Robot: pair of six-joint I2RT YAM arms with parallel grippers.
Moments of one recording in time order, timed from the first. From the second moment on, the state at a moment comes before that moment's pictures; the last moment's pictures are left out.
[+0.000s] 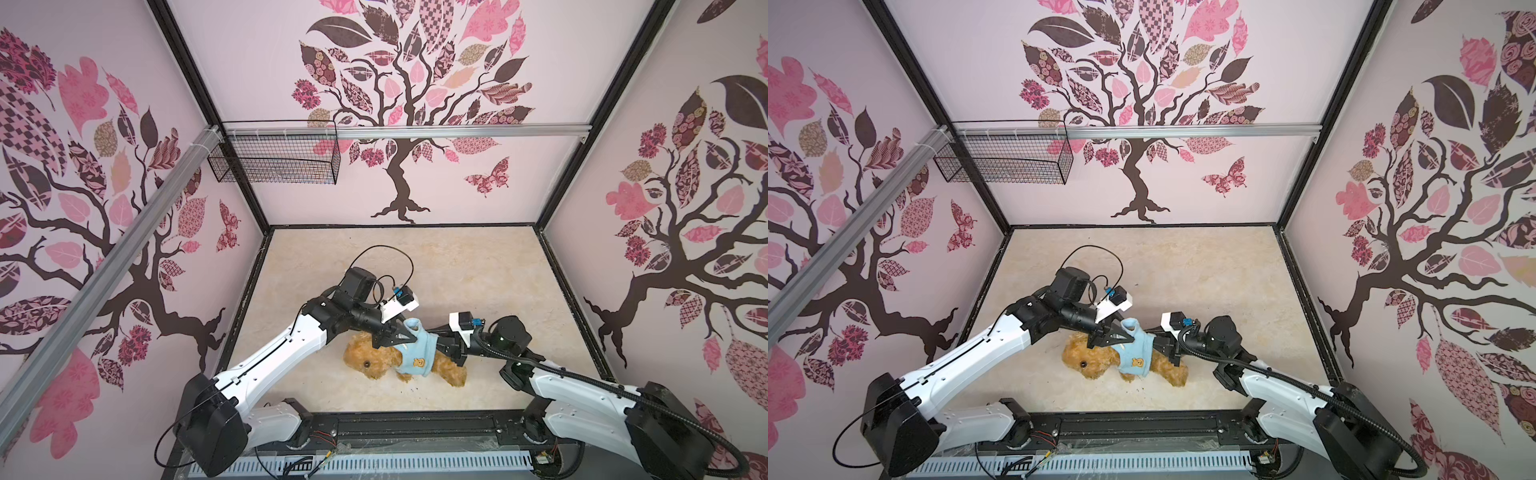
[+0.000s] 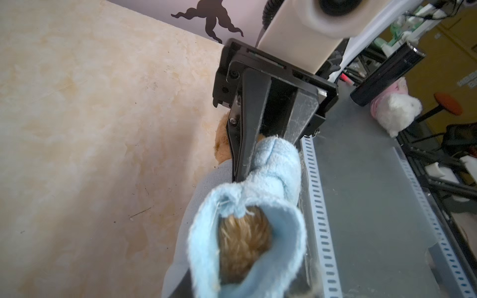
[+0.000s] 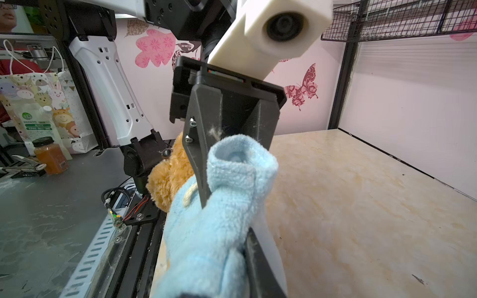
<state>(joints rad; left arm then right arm) -0.65 1.24 0.99 -0.55 0.84 0.36 0.68 1.03 0.27 0.81 -0.71 0.04</state>
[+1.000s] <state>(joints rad) -0.71 1.03 0.85 -0.38 0.46 0.47 0.77 0.90 0.55 0.11 -0.39 -0.10</state>
